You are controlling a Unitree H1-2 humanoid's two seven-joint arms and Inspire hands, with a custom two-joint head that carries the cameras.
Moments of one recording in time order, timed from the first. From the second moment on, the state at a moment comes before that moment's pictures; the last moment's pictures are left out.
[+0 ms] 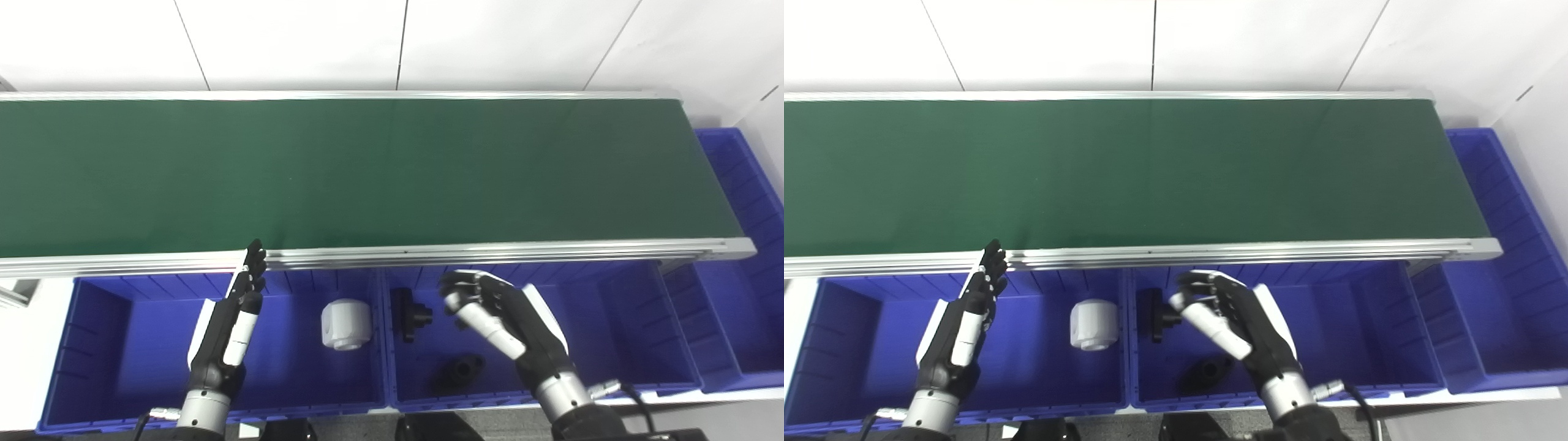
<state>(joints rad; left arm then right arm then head) 0.42 0.05 -0.18 -0.22 0.08 -0.08 -0.09 0.56 0.22 -0.18 -0.46 -0.28 0.19 0.44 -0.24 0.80</state>
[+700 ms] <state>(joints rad) 0.45 0.02 -0.17 -0.17 0.11 -0.35 -0.05 0.48 0.10 -0.08 -0.07 -0.14 -0.41 0.07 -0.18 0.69</state>
